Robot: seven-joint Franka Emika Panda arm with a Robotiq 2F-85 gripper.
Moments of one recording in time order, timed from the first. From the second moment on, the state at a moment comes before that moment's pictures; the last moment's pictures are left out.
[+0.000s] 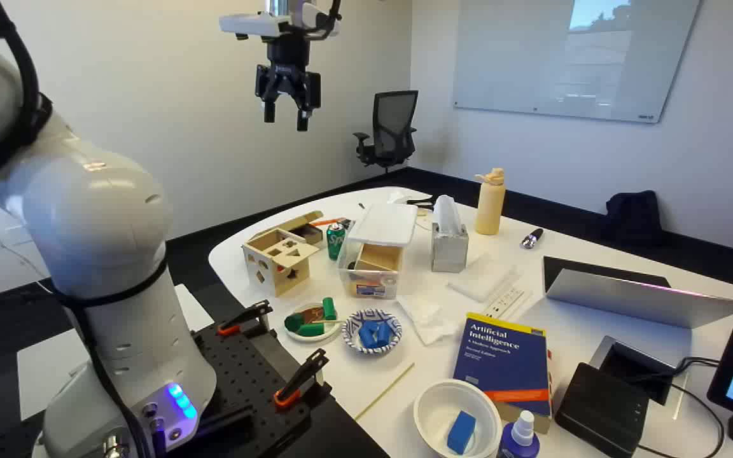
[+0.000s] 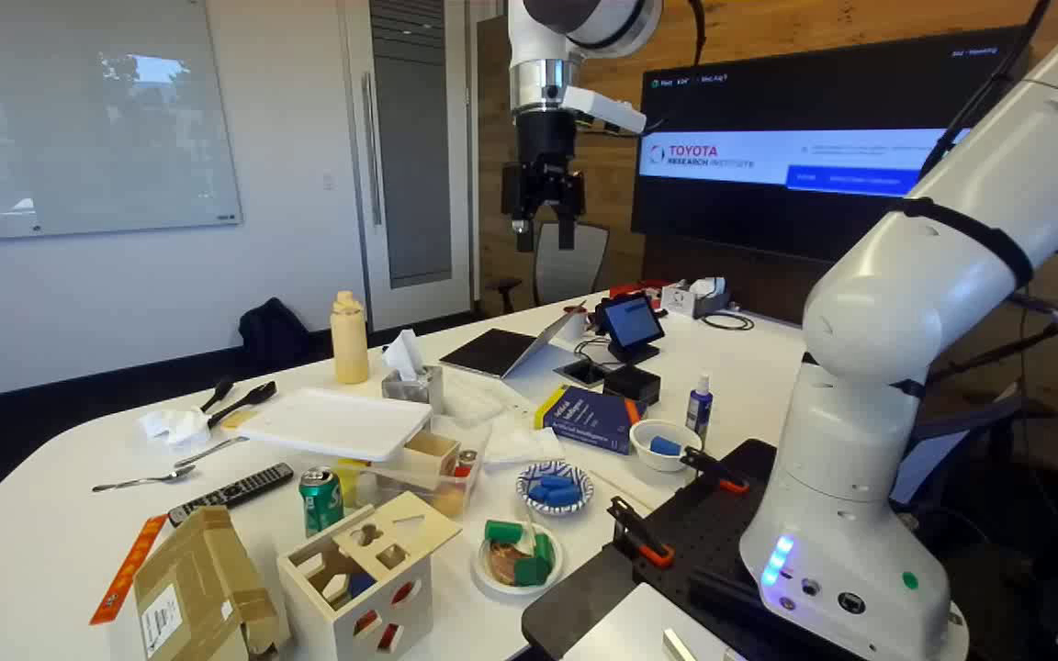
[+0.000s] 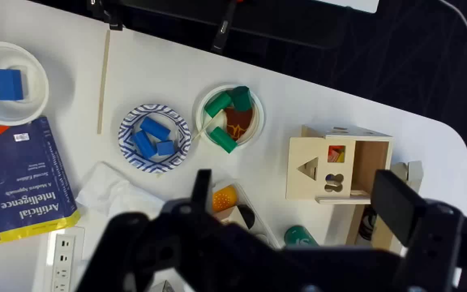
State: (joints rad) arm 0.15 -0.51 0.10 -2.37 0.16 1.74 0.01
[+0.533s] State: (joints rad) arm 0.11 -0.44 0.10 -2.45 0.06 2.04 0.00
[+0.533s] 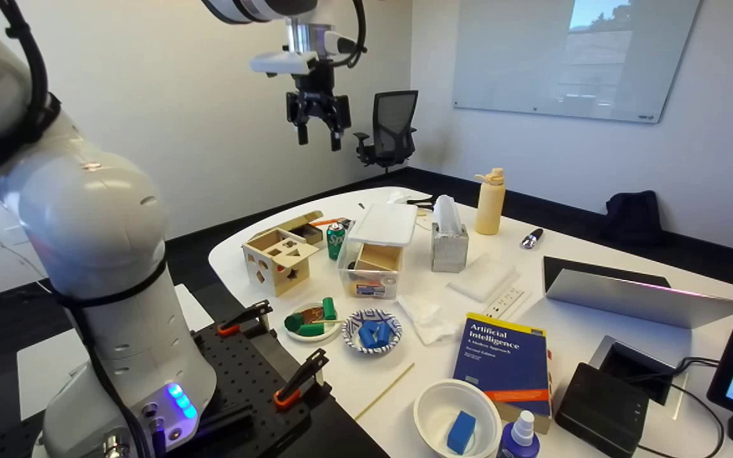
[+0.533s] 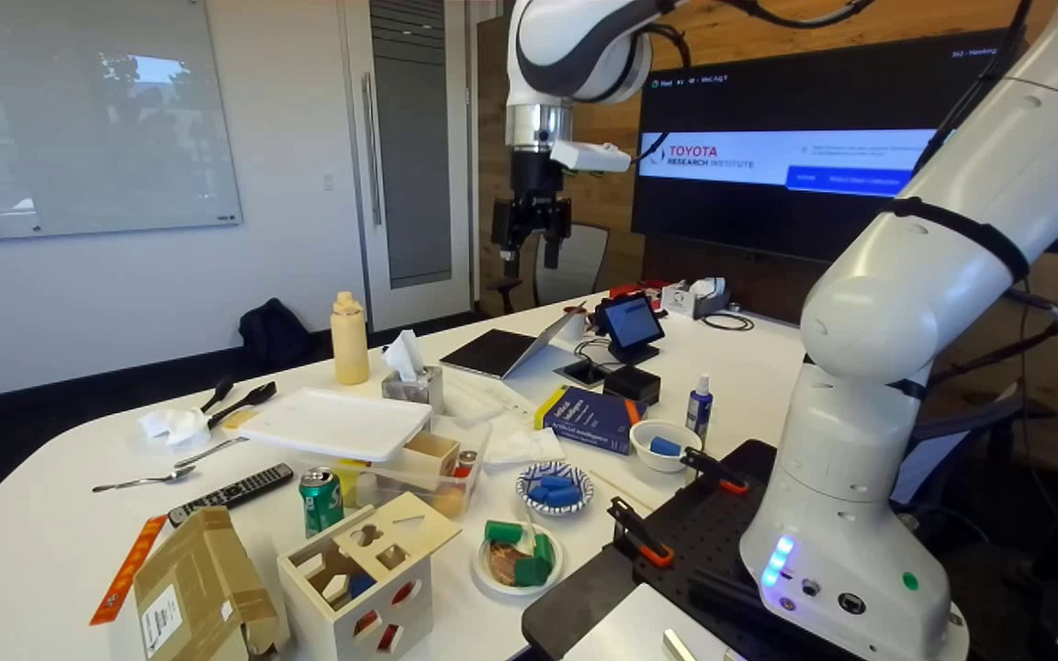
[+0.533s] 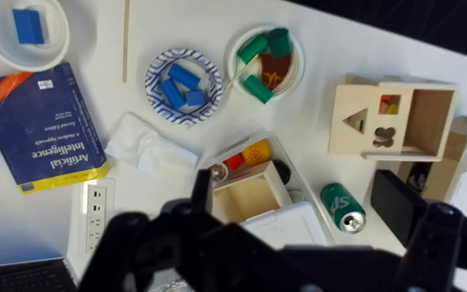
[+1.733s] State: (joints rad) arm 0.04 0.56 -0.08 -2.24 -0.33 2.76 -0.04
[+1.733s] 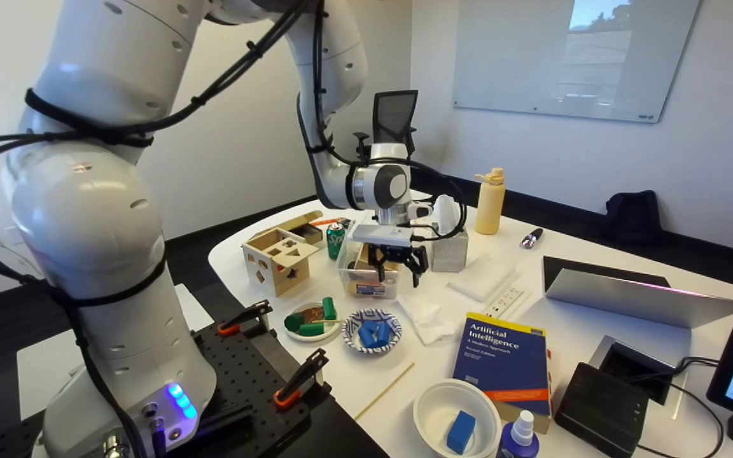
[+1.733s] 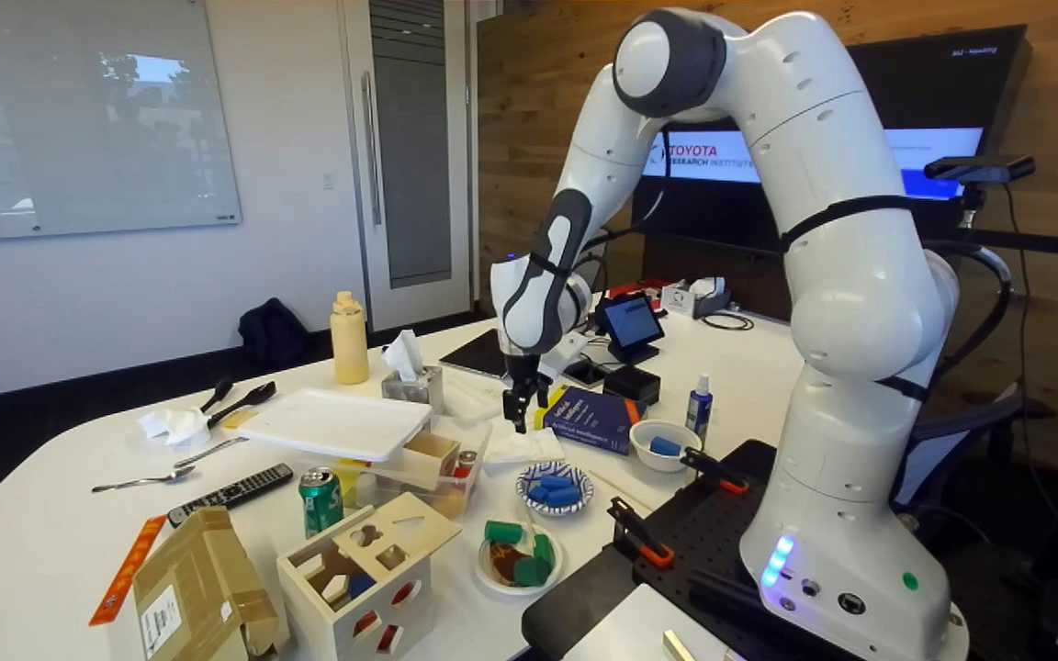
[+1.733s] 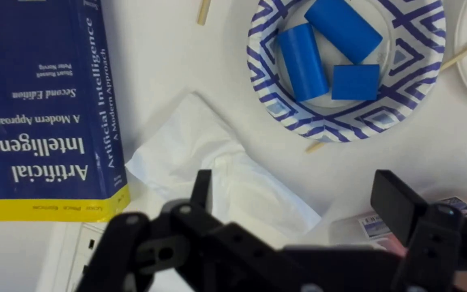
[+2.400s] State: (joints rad) arm 0.16 0.80 -0.15 -2.07 -0.32 2.87 -0.03
